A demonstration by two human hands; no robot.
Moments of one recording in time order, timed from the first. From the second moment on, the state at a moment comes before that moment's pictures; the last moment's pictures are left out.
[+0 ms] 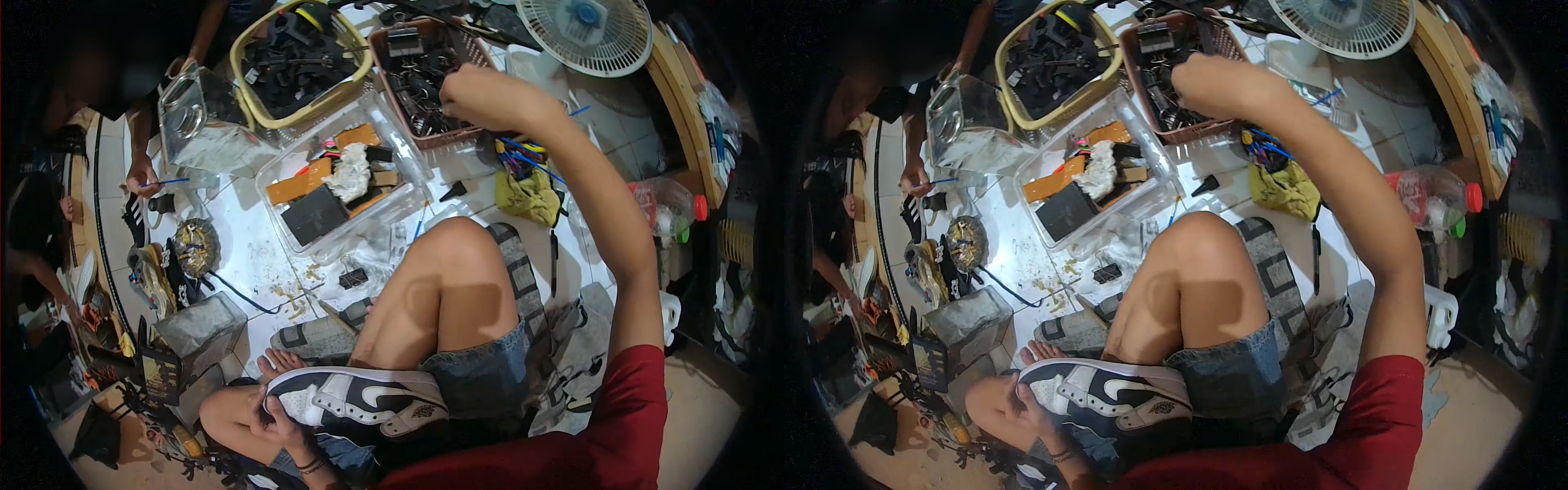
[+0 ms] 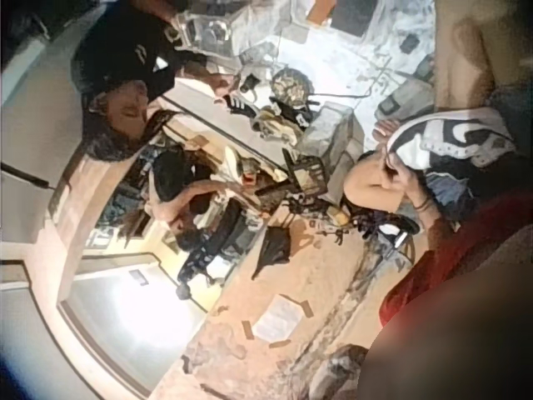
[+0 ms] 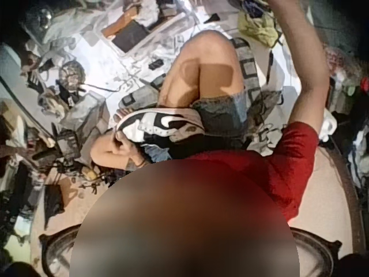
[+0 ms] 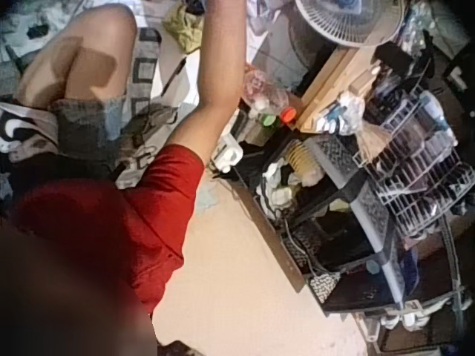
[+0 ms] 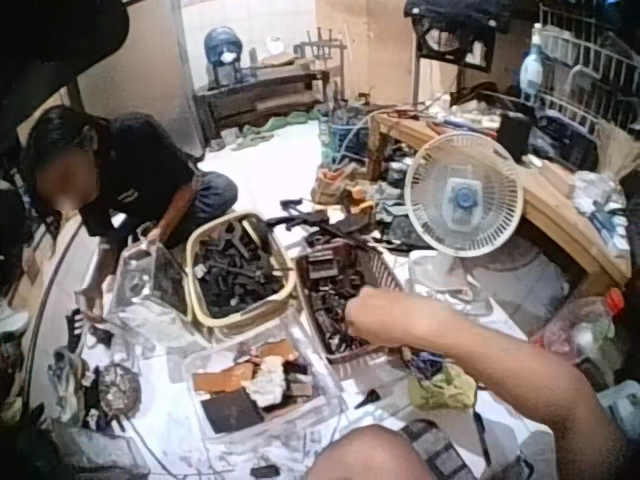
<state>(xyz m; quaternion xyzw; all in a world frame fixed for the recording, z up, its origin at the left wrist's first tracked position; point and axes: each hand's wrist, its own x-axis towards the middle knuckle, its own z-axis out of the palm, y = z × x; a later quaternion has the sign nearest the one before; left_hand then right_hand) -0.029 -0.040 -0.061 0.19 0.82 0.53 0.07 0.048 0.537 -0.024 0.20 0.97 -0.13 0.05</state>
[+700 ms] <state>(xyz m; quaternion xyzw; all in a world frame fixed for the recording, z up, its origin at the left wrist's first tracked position) -0.035 -0.085 -0.082 0.07 0.70 0.68 0.23 0.037 0.540 -0.039 0.24 0.96 0.02 -0.16</state>
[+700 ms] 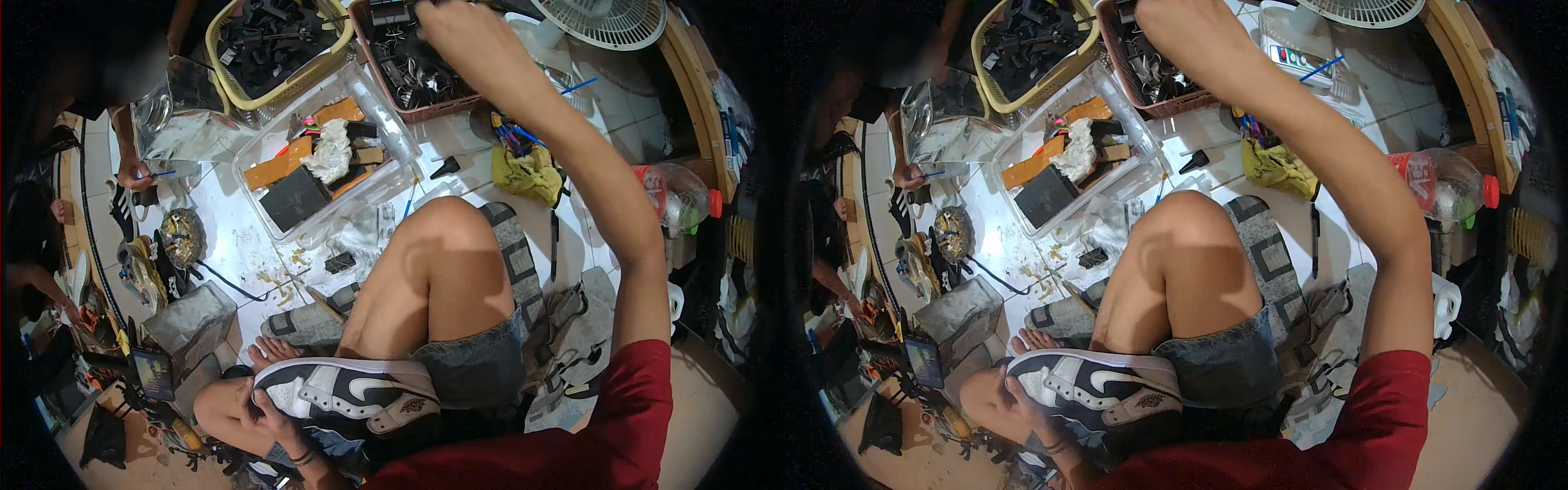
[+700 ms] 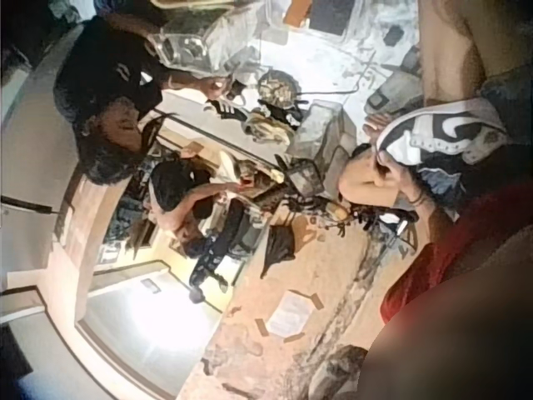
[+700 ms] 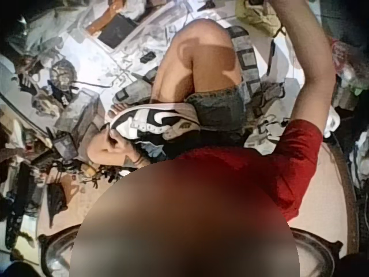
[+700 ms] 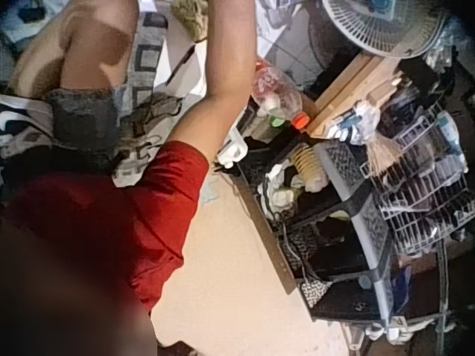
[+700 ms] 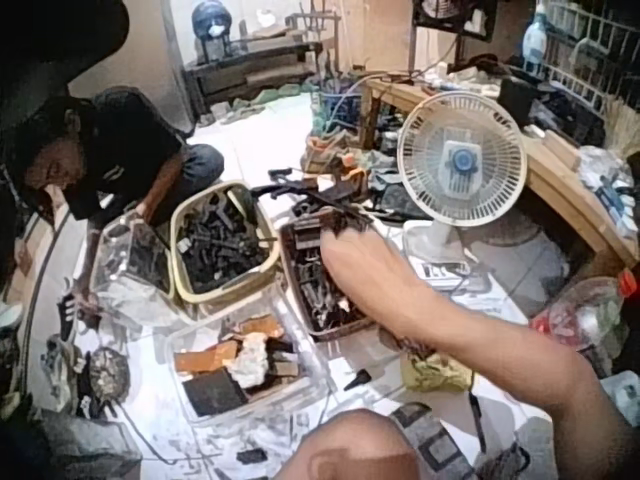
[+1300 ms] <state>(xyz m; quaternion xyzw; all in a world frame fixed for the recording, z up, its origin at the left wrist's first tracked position) -0.026 -0.039 -0.068 0.14 0.78 0.61 0.08 0.092 0.309 0.058 -0.35 0.51 -0.76 -0.19</state>
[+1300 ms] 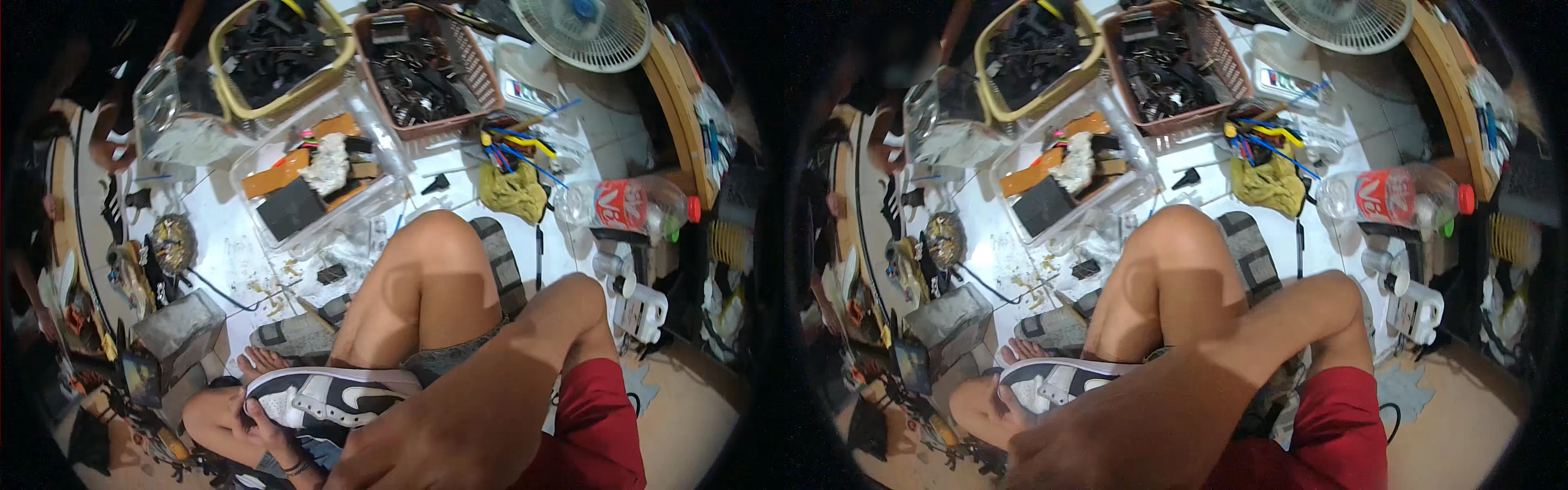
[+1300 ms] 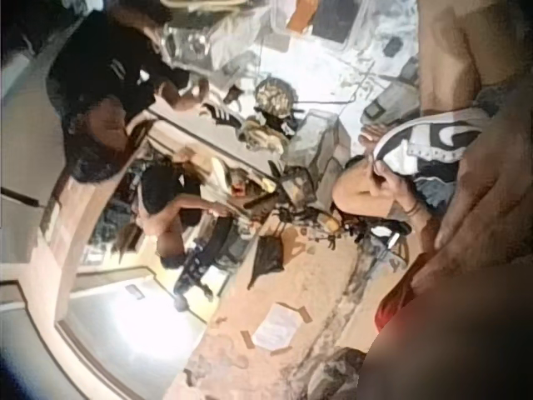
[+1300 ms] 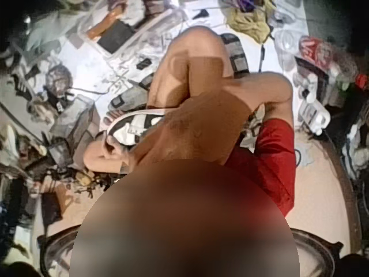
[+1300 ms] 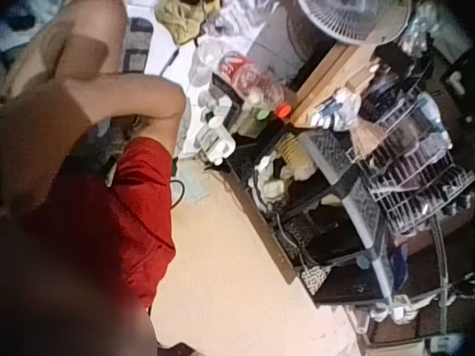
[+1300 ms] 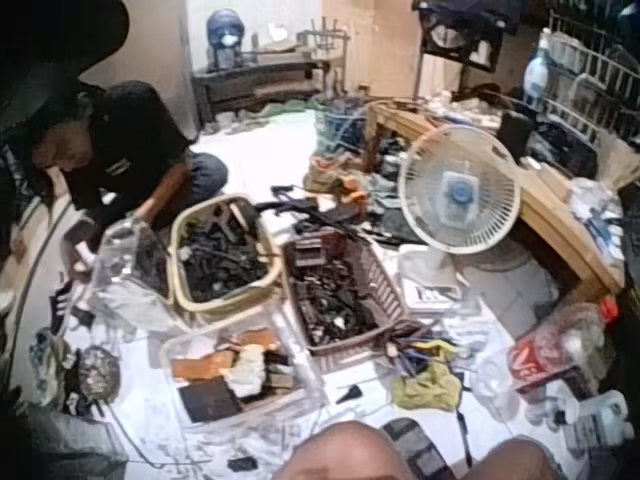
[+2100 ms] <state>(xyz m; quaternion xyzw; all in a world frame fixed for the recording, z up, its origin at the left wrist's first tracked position) -0.019 -0.028 -0.057 0.13 0.82 0.56 0.01 0.062 0.465 0.007 0.16 0.92 -0.33 -0.12</state>
